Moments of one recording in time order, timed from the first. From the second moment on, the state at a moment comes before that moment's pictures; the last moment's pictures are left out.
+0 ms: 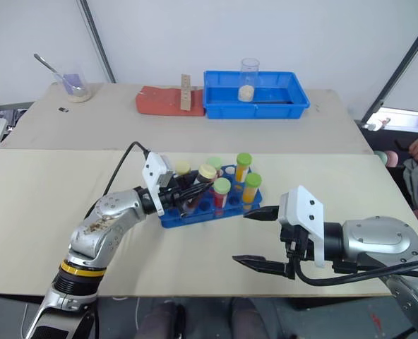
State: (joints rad) left arm -0.40 0.33 -0.13 -0.20 -0.38 0.42 -0.71; right arm -0.04 -1.00 -0.22 -0.80 0.84 0.73 0.87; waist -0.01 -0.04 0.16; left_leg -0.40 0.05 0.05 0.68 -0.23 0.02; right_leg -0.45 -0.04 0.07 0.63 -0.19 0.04
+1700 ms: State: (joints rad) left arm -0.15 0.35 -0.09 -0.20 -0.28 0.15 -0.63; right arm -0.14 -0.93 -0.17 -0.79 0.81 0.74 0.71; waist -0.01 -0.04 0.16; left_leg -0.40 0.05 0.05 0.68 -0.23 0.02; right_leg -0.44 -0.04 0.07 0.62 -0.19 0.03
